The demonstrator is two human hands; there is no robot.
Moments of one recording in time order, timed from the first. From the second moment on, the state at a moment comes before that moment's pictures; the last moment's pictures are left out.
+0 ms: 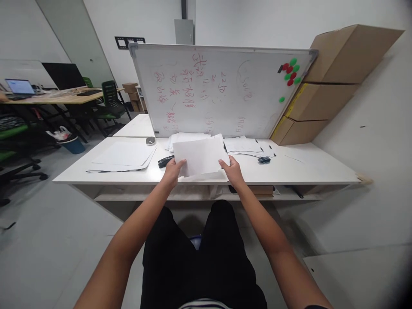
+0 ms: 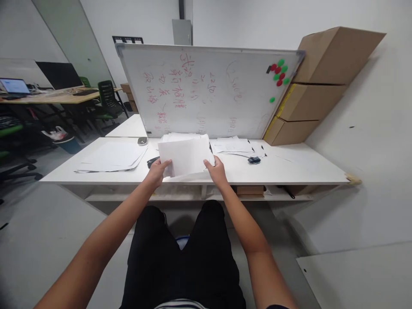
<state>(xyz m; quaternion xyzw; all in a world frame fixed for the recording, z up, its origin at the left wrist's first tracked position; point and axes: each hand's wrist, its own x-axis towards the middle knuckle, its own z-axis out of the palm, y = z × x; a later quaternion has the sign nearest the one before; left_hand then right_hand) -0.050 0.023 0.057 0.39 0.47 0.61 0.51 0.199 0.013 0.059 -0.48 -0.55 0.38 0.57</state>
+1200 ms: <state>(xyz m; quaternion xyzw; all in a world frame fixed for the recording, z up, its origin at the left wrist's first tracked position) -0.043 0.075 -0.009 0.56 0.56 0.46 0.40 0.198 0.098 -0.031 -0.56 -0.52 0.34 0.55</state>
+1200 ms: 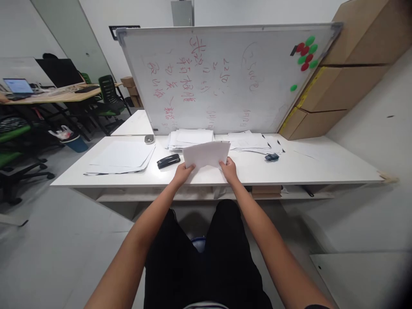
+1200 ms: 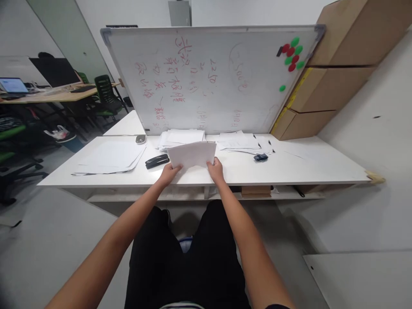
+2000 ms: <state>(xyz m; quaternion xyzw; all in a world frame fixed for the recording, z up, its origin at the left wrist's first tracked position) -0.045 0.070 -0.004 0.60 0.57 0.54 0.16 0.199 0.090 -0.027 -0.55 -0.52 0.36 0.54</state>
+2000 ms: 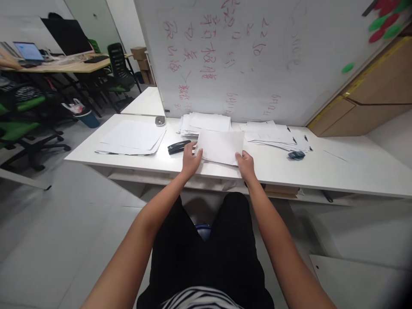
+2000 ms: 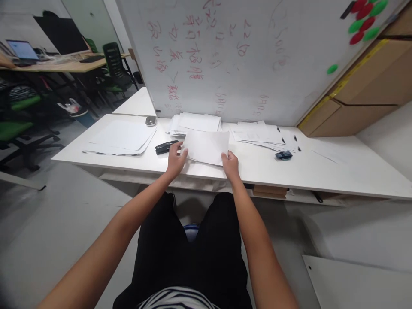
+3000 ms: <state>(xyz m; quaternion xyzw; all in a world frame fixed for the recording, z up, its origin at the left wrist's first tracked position) -0.123 0.098 0.010 0.75 0.63 0.20 0.00 0.197 0.080 -0.013 -0.50 -0.53 0.51 0.45</state>
